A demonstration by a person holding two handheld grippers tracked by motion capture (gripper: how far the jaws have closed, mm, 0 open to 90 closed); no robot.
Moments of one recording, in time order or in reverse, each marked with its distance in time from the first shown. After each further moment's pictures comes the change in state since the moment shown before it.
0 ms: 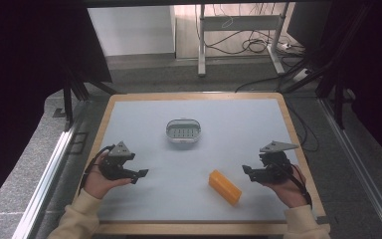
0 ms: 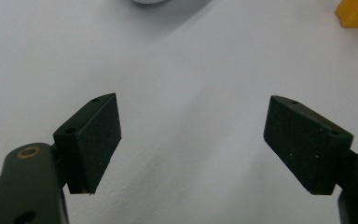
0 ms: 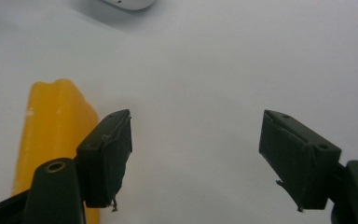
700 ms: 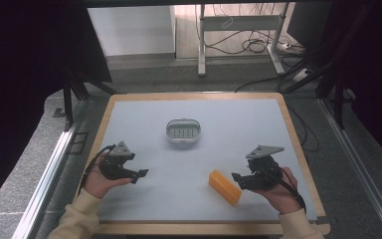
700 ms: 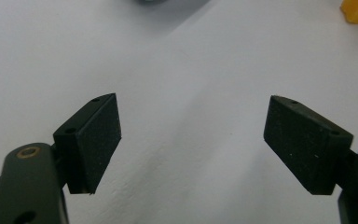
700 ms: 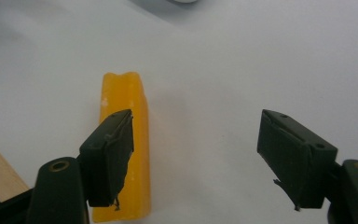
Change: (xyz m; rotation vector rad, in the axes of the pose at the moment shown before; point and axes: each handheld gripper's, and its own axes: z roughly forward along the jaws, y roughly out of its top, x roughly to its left) left arm 0.001 0.000 0.002 0.012 0.003 0.007; right arm 0.036 0.011 -0.004 0.055 0.054 -0.079
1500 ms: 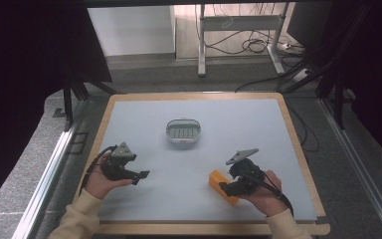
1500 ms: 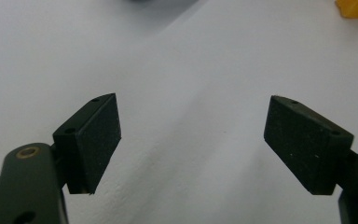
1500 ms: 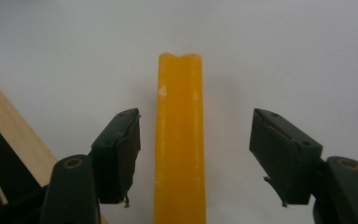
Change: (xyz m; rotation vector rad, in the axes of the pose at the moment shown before) left arm -0.002 0.000 0.002 0.017 -0.012 0.012; right arm 0.034 0.011 0.025 0.158 0.065 -0.065
